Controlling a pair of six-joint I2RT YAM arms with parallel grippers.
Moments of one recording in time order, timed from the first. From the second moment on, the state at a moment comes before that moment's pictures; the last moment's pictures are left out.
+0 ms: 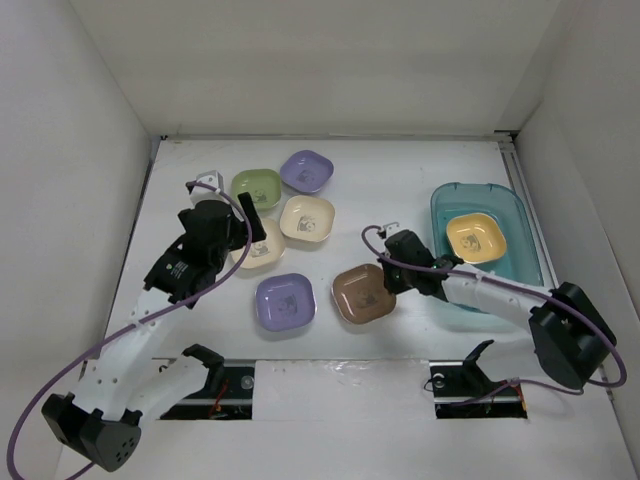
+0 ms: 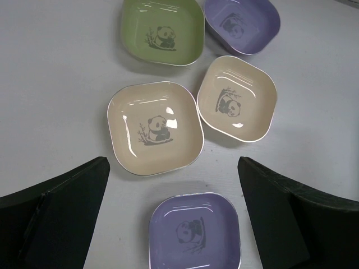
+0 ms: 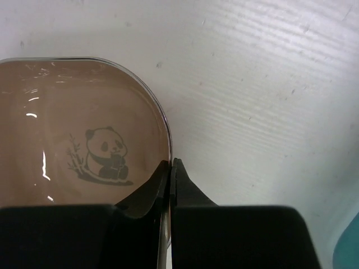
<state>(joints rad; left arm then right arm) -0.46 0.88 0.95 -0.59 -0.38 -0.50 0.69 1.33 0.67 -0.30 0.12 0.29</state>
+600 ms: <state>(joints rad) -0.46 1.03 0.97 -0.67 -0.52 -0.57 0.07 1.20 1.07 -0.39 0.09 0.21</state>
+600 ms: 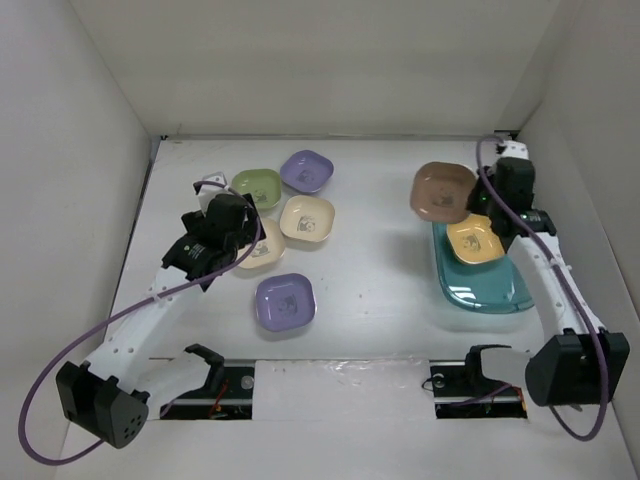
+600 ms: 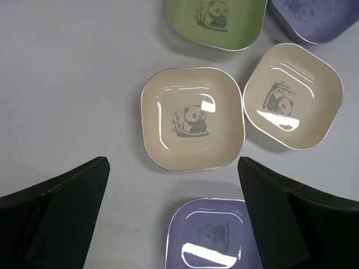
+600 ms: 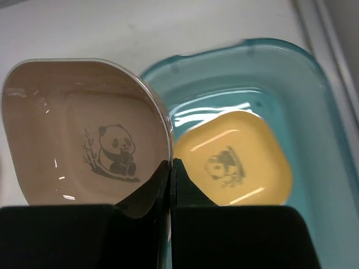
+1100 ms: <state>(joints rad) -0.46 1.00 0.97 -0.66 -0.48 -0.56 -0.44 1.11 0.65 -0.25 0.01 0.49</state>
